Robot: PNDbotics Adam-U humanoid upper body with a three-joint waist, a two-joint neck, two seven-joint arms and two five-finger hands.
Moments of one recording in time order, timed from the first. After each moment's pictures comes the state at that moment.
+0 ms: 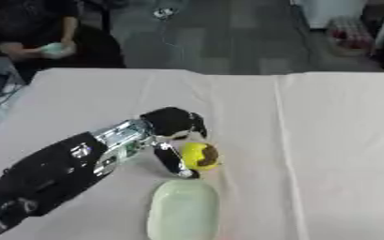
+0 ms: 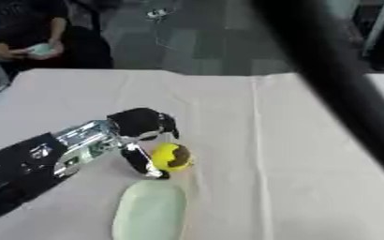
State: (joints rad) left arm -0.38 0.85 -0.42 -1.54 -0.82 -0.08 -0.14; right arm -0.14 -0.36 -0.03 -1.99 0.50 -0.61 -0.61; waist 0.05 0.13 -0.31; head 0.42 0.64
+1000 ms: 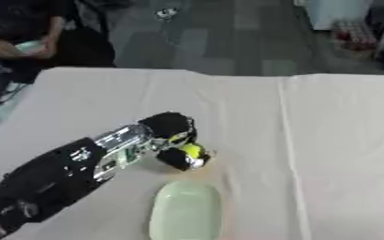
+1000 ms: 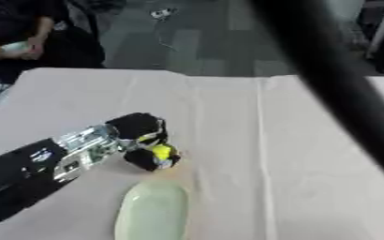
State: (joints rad) left arm -0.36 0.85 -0.42 -1.56 -0.72 -0.01 -0.10; right arm -0.14 -0.36 -0.03 -1.99 0.51 -0.61 -0.61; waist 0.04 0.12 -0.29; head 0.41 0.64
